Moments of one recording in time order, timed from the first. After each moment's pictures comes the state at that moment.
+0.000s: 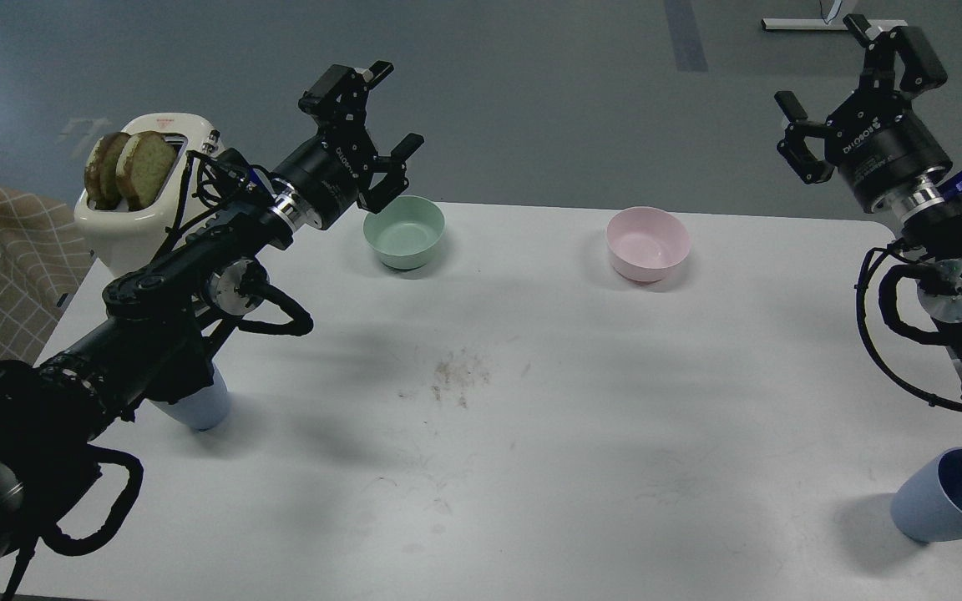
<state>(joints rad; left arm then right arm) -0.86 0.20 -0.68 -0.58 0.40 -0.49 -0.44 0.90 -0.39 0.56 0.56 -0.15 0.49 0.49</state>
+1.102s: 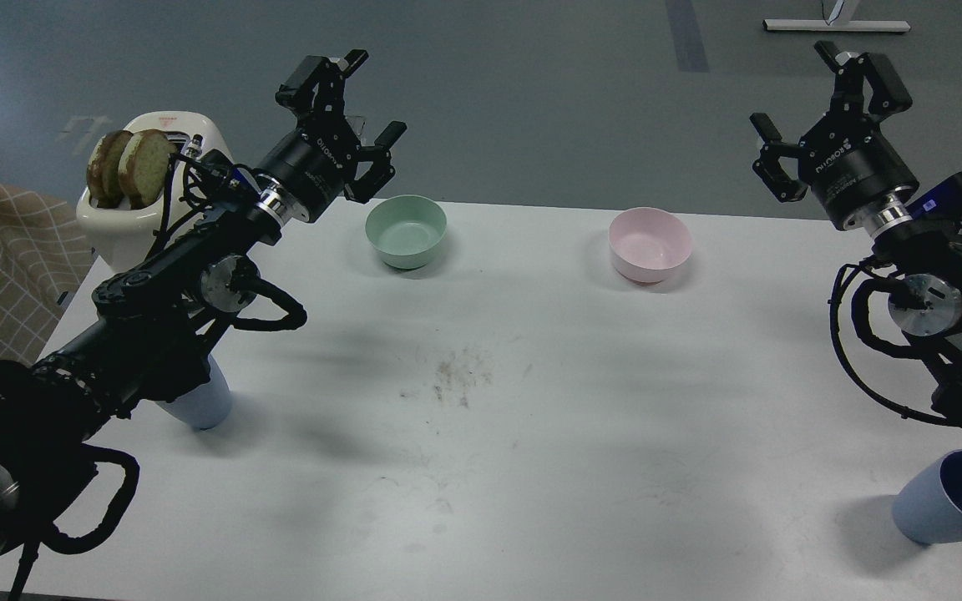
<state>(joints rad) -0.87 0.21 -0.70 -0.56 0.34 -0.49 -0.47 0.89 -0.36 0.57 0.54 -0.15 0.49 0.49</state>
